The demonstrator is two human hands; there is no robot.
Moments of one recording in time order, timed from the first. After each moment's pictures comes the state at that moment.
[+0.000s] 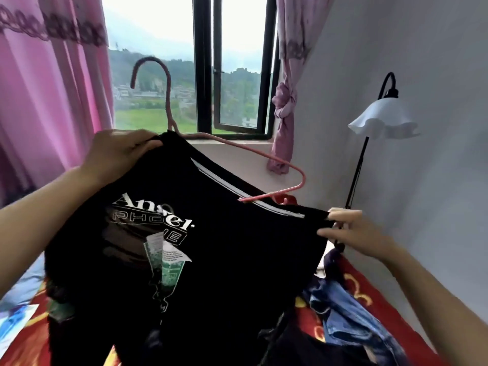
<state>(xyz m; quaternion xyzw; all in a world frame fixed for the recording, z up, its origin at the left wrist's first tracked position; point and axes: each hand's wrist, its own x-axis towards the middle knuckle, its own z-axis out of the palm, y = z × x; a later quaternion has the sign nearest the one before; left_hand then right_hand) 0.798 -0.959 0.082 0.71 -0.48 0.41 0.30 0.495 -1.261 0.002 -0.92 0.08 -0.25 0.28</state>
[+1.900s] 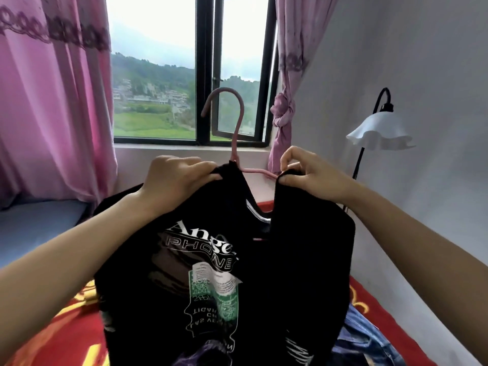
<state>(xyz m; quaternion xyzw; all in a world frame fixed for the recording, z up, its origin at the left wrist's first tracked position) 0.743 -0.984 0.068 0.61 -0.58 0.48 0.25 0.574 -1.188 0.105 -0.93 -0.02 -0.21 0.30</state>
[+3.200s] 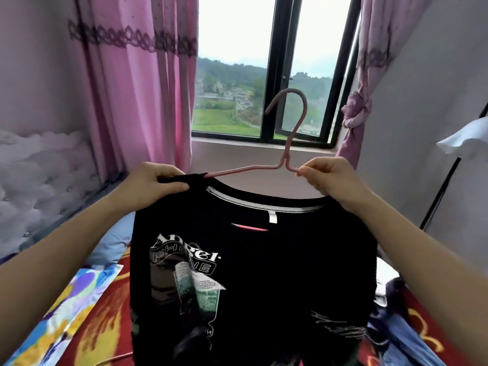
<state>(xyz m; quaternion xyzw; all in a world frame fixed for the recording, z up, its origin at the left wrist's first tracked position) 0.775 -0.817 0.058 0.82 -0.35 0.09 0.44 0.633 -1.119 0.088 -0.85 0.00 -0.27 0.46</state>
